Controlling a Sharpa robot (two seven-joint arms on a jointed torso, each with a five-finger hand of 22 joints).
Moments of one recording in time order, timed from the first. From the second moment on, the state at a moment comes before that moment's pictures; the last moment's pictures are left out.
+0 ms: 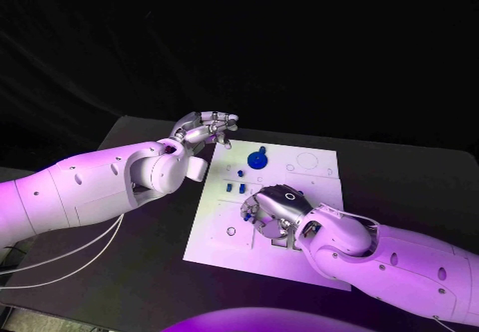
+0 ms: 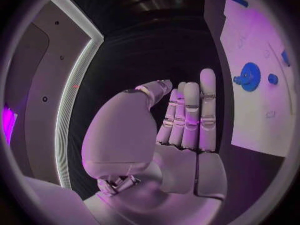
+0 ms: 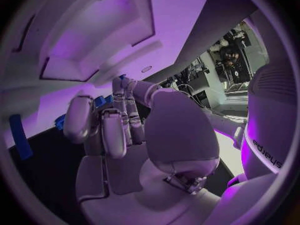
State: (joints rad) left arm 1.12 -0.90 0.06 1.50 -0.04 -0.29 0.37; left_hand 1.37 -0.19 0.54 0.07 0.26 0.86 0.19 0.39 0.14 0.99 0.11 0.57 0.16 1.08 0.03 1.20 0.40 0.17 1.10 0.11 0.84 0.50; right arm 1.05 -0.59 -0.13 1.62 -1.73 -0.43 -0.13; right_hand 1.32 -0.14 0.70 -0.07 0.07 1.05 0.13 0.24 0.46 1.22 0.06 0.22 0.22 1.47 -0.01 1.43 1.26 0.10 1.37 0.09 1.21 1.28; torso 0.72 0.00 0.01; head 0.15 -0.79
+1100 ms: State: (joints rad) left arm 1.12 -0.90 0.06 1.50 -0.04 -0.28 0.36; left_hand 1.37 -0.19 0.54 0.07 0.26 0.86 0.19 0.39 0.14 0.99 0.11 0.57 0.16 1.08 0.03 1.20 0.40 0.17 1.10 0.11 0.84 0.50; right arm 1.05 -0.65 -0.13 1.65 -1.72 -0.45 -0.12; right_hand 1.26 -0.17 0.69 -0.07 0.08 0.92 0.18 0.15 0.42 1.11 0.10 0.16 0.19 1.47 0.01 1.43 1.23 0.10 1.32 0.12 1.14 1.24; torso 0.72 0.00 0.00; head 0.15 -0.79
